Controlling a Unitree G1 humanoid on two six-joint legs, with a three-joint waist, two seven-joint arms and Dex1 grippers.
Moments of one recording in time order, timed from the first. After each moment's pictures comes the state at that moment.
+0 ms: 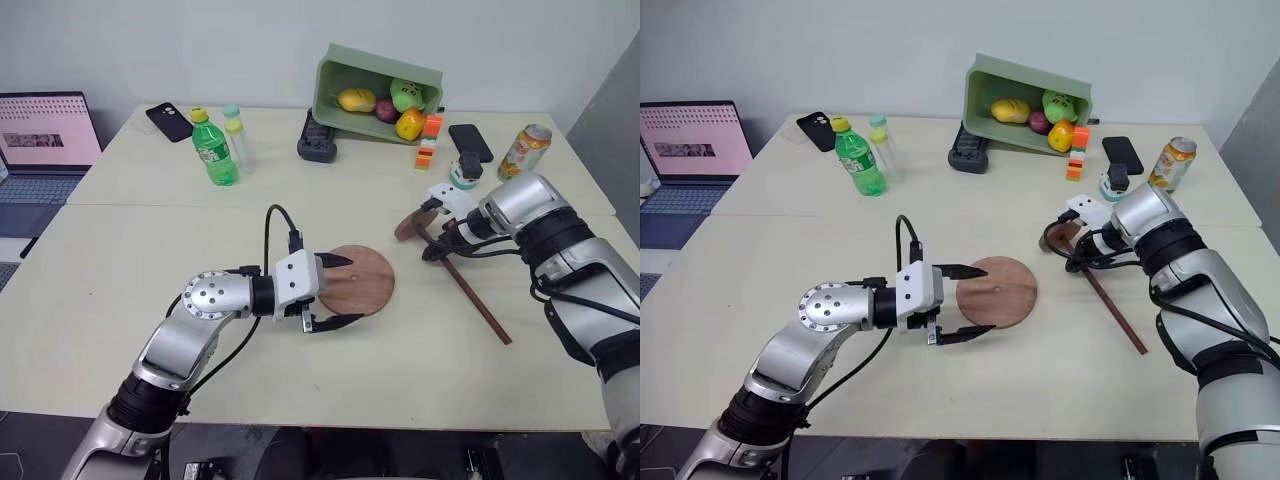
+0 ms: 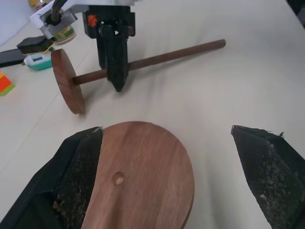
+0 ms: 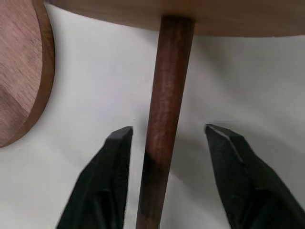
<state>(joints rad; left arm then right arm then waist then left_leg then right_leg) -0.36 0.59 -0.23 -0.31 -0.25 0.25 -0.98 -1.24 -0.57 0.63 0.80 0.13 1.10 1.04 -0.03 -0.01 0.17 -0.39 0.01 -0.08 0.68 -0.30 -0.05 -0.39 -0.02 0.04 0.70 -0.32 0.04</state>
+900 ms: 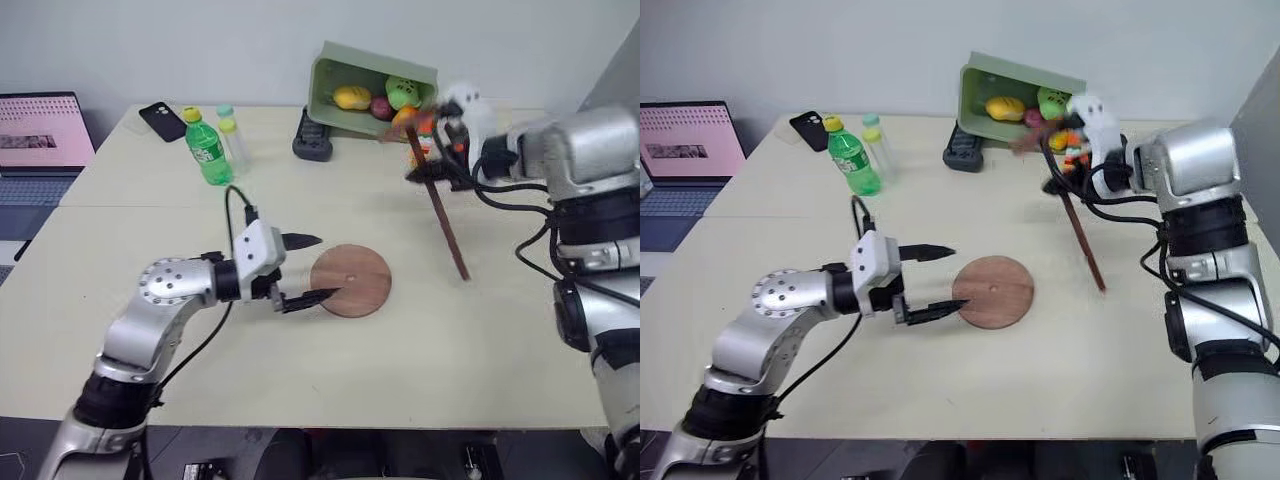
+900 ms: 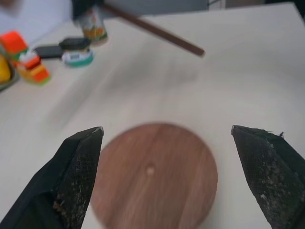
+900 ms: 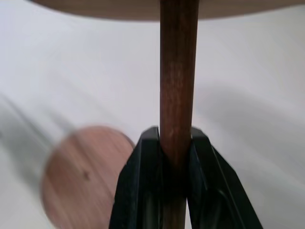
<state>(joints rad) -0.31 0.73 -0.03 -0.30 -0.38 0.36 -1.00 -1.20 -0.51 -0.01 0.12 0.27 1.26 0.87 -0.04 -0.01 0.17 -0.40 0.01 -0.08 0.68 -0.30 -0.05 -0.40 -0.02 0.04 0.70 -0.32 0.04</state>
